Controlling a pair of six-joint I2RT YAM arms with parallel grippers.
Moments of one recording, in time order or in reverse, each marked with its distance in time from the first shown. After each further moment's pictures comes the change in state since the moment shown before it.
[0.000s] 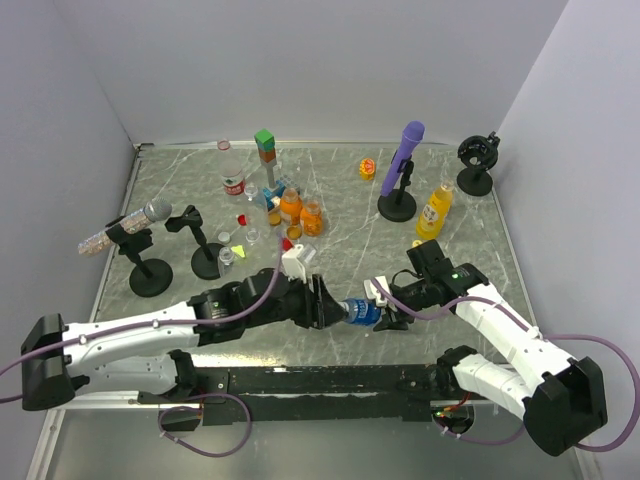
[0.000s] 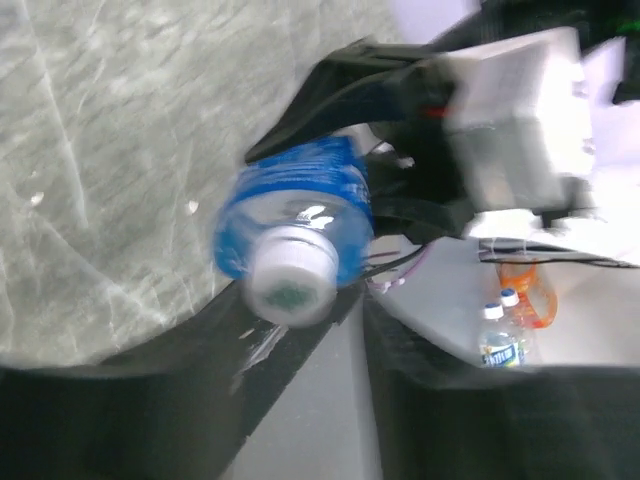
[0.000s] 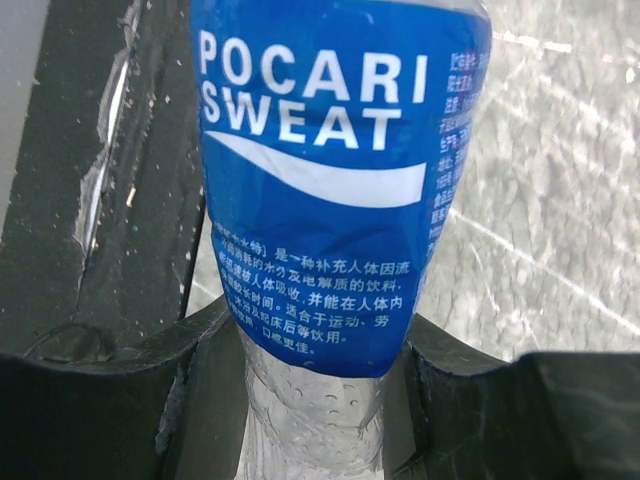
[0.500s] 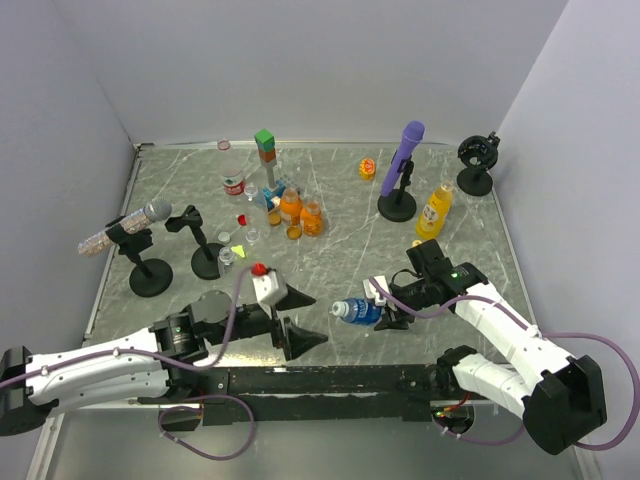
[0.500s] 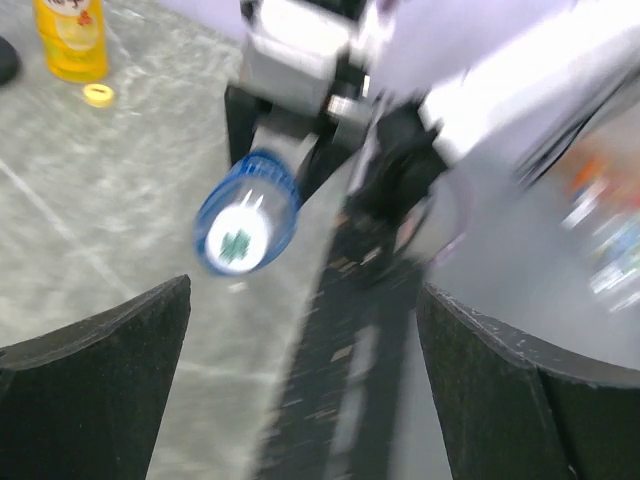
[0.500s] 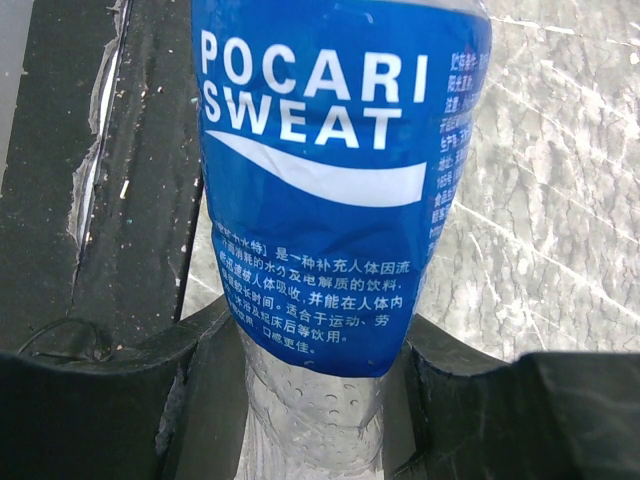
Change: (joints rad) left arm -0.004 -0.367 -0.272 0.282 0.142 0.561; right arm 0.000 0.008 0.000 0.002 0.026 0.002
